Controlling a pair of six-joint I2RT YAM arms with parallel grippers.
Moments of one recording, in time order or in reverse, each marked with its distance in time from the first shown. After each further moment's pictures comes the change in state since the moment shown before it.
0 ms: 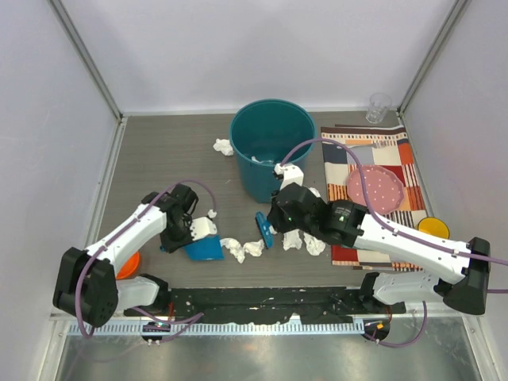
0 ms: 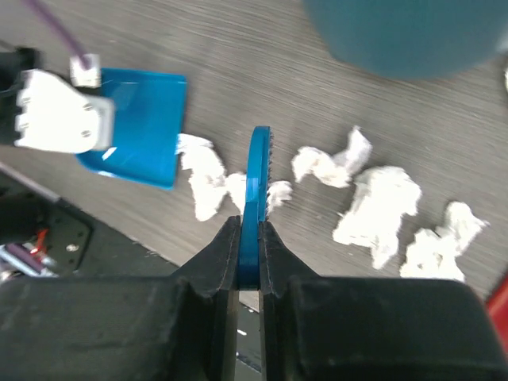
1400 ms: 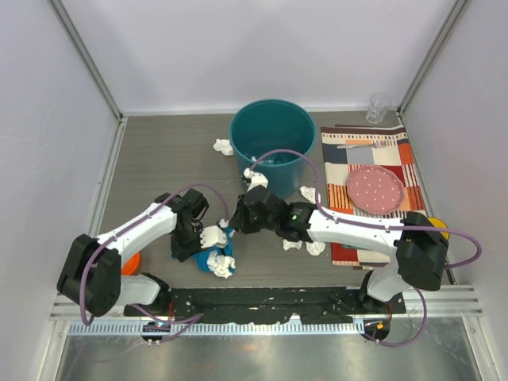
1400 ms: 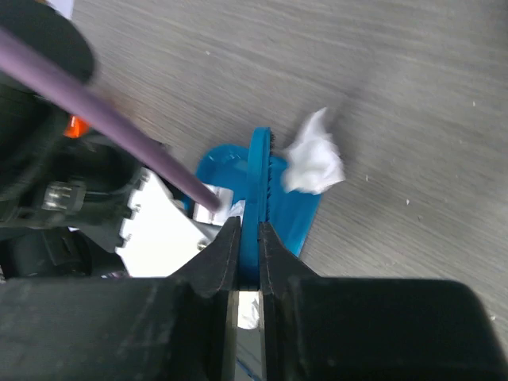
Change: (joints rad) left arm -0.122 0.063 -0.013 0.002 0.145 0.031; right arm 0.000 0.310 -0.080 0.443 -0.161 0.172
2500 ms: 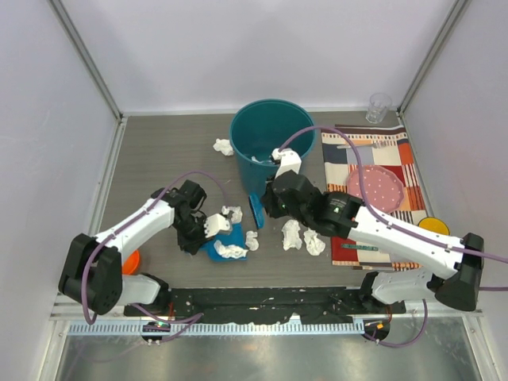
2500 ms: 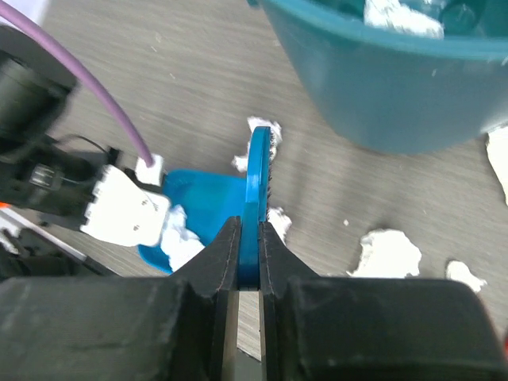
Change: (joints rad) left arm 0.056 0.026 0.050 0.069 0.215 -0.009; right arm -0.032 -0.272 0.155 -0.336 0.255 -0.206
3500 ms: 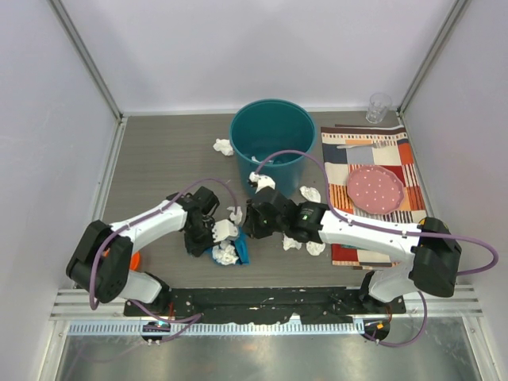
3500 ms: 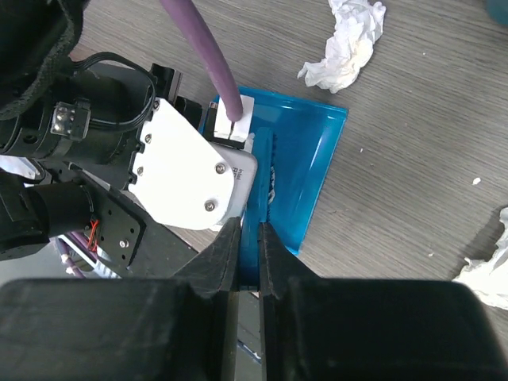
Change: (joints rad) left arm -0.121 0.091 -0.041 0.126 -0.138 -0.102; right arm 0.028 0.185 -0.149 0.164 -0.277 0.138
